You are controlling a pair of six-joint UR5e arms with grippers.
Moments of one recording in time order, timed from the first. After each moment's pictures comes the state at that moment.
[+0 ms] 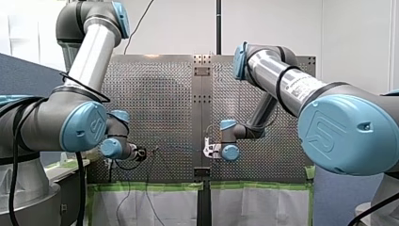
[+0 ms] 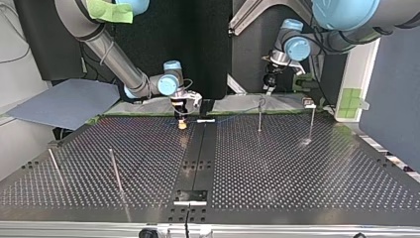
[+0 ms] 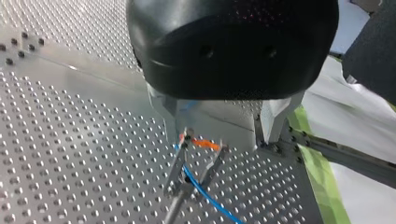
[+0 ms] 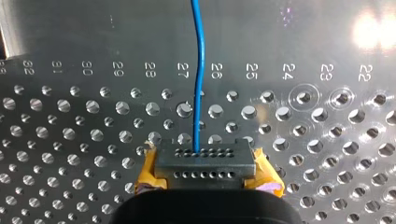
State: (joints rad) left arm 0.03 -2.16 -2.25 -2.16 -1.32 -1.66; right arm 2.16 -0.48 1.20 -0.61 1.67 1.60
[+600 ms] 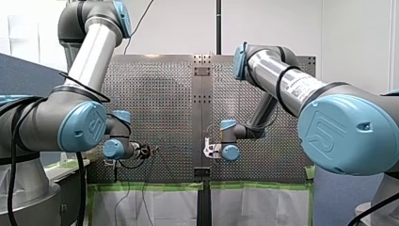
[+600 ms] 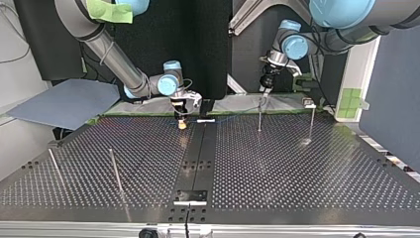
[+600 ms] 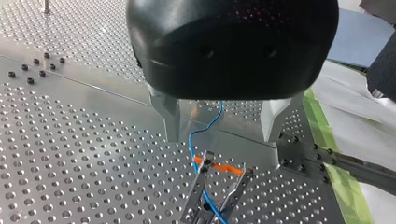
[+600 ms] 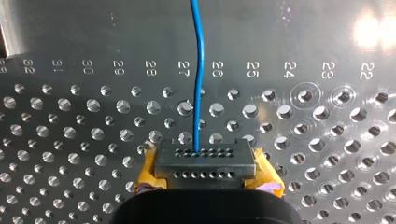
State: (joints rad) left arm 0.01 -2.16 -2.25 -2.10 -1.30 -1.72; right arm 2.16 -0.48 1.20 -0.61 1.67 1.60
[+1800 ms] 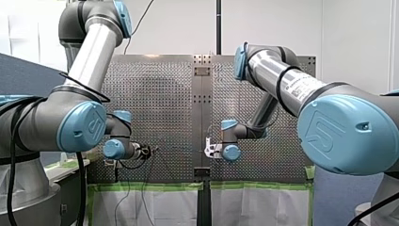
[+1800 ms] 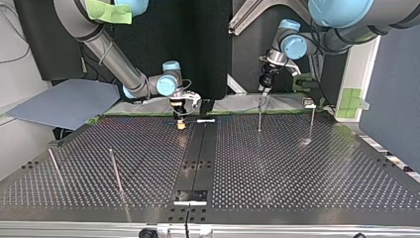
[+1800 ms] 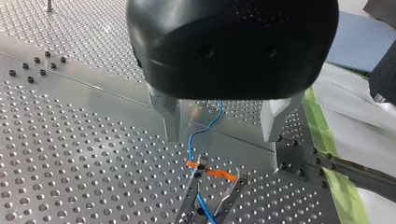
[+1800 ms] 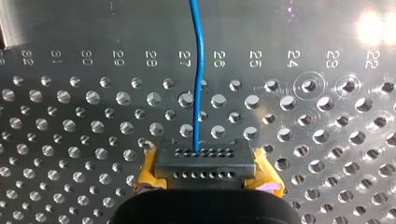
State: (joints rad) left arm 0.00 -2.16 -2.25 -2.11 -1.31 -1.74; right arm 2.15 -0.48 1.20 -0.60 1.67 1.60
